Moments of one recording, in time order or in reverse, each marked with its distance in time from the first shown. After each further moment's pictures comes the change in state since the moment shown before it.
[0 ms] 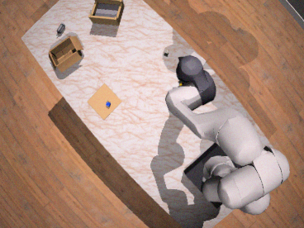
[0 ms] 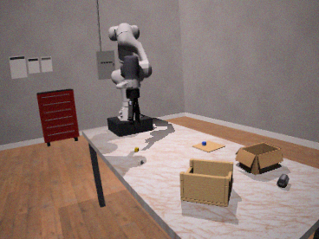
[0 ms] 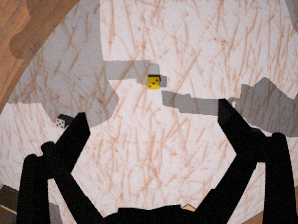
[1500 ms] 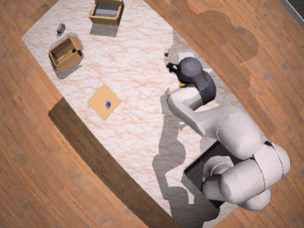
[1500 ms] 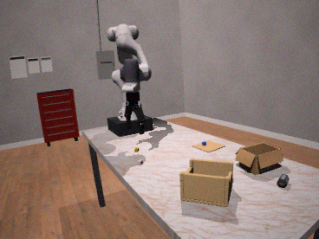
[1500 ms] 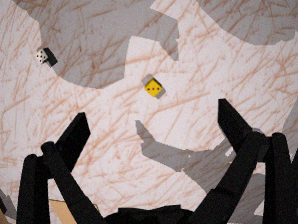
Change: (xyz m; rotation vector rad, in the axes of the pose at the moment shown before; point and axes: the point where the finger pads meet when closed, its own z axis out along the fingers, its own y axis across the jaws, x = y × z) arm 0.002 0.000 0.017 0.002 0.004 -0.723
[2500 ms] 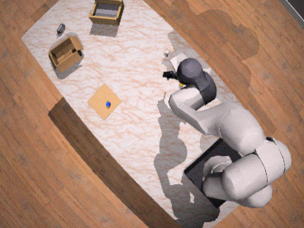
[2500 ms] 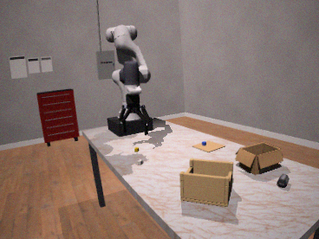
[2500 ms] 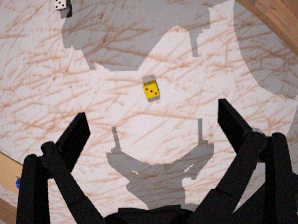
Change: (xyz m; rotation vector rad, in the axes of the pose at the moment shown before) arm -0.001 0.002 0.013 0.000 -0.002 -0.495
